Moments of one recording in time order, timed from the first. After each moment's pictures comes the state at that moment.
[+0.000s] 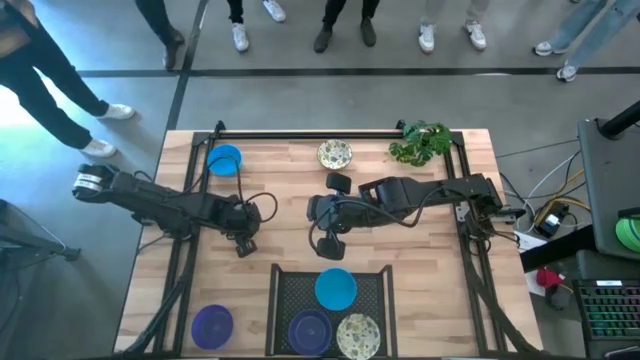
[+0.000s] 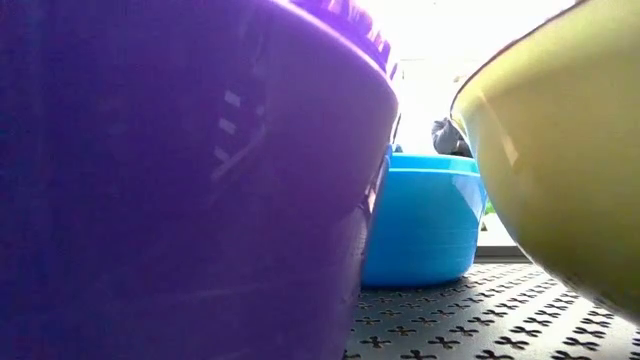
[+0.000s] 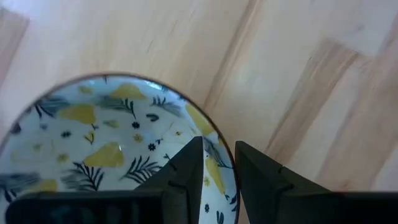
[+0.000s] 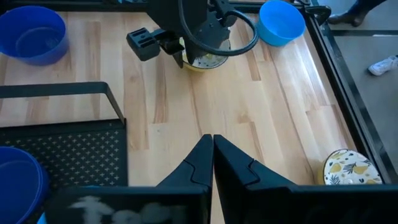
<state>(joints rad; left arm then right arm) -0.13 1.12 0.60 -0.73 -0.16 -0.54 0.21 1.95 2.17 -1.10 0.33 0.21</state>
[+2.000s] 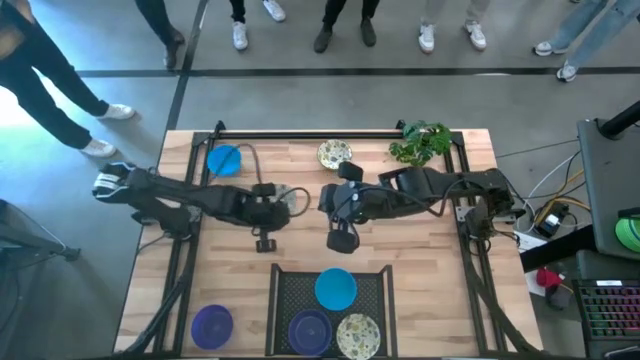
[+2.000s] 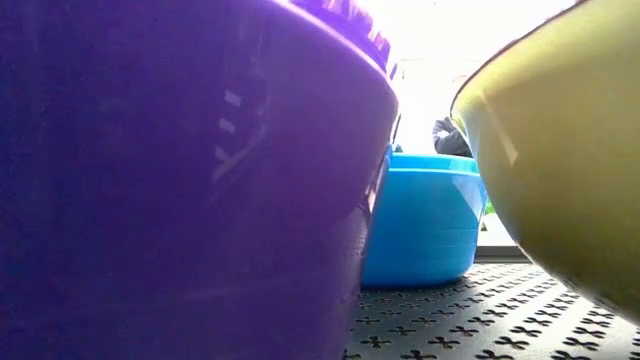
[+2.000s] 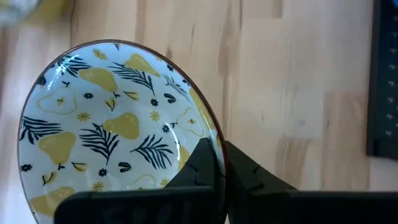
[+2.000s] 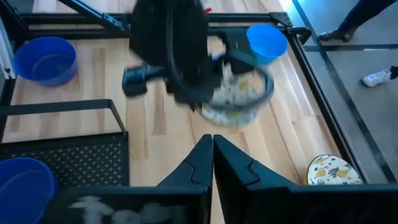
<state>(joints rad) -0.13 1.35 1.01 -0.78 -0.27 -0.10 0.21 1.86 2.17 -1.10 0.34 0.21</state>
